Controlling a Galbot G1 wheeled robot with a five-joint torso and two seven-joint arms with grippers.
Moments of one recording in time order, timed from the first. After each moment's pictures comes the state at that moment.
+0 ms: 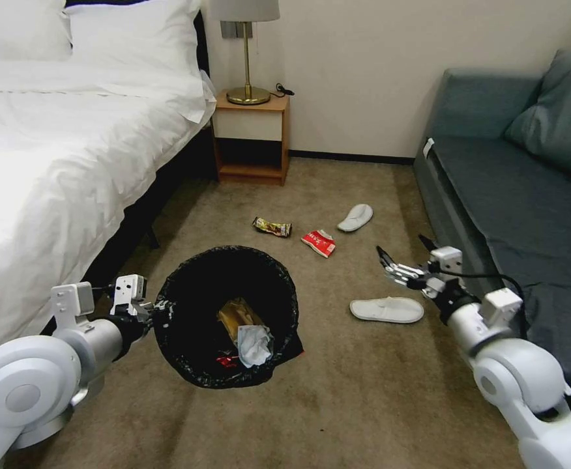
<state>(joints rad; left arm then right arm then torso) 1.38 -0.74 -0.69 -2.39 -1.56 0.74 -0.70 -1.38 0.97 0.59 2.12 0.53 -0.19 0.01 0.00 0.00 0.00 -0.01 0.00</state>
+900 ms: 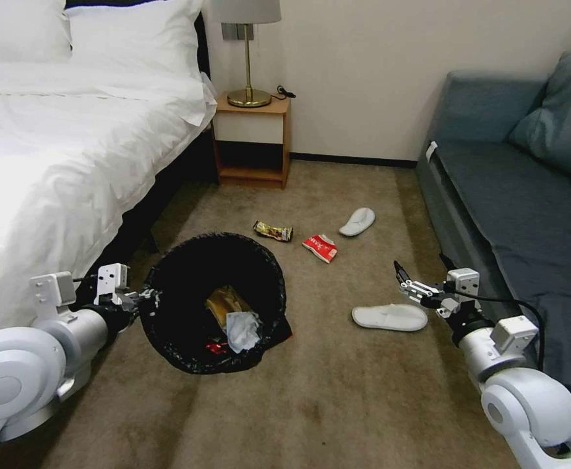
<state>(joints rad) 1.36 -0.74 -0.76 -2.37 -1.58 0.74 -0.73 -1.46 1.05 0.62 2.16 0.48 -0.19 0.02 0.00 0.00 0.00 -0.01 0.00</state>
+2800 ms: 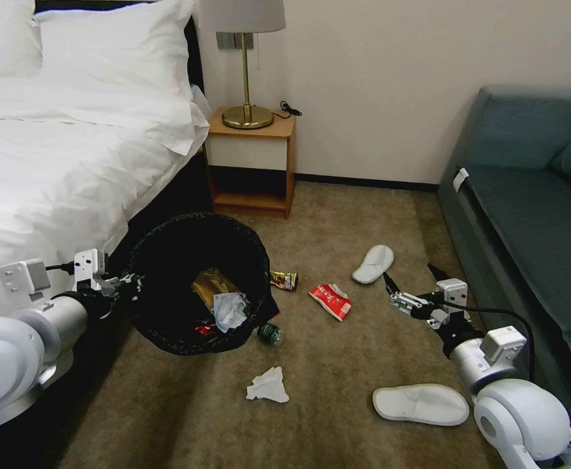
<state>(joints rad) 1.36 -0.75 -0.84 -2.37 -1.60 0.74 -0.71 -1.52 1.07 0.60 2.19 0.46 -0.21 0.04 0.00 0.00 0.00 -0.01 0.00</state>
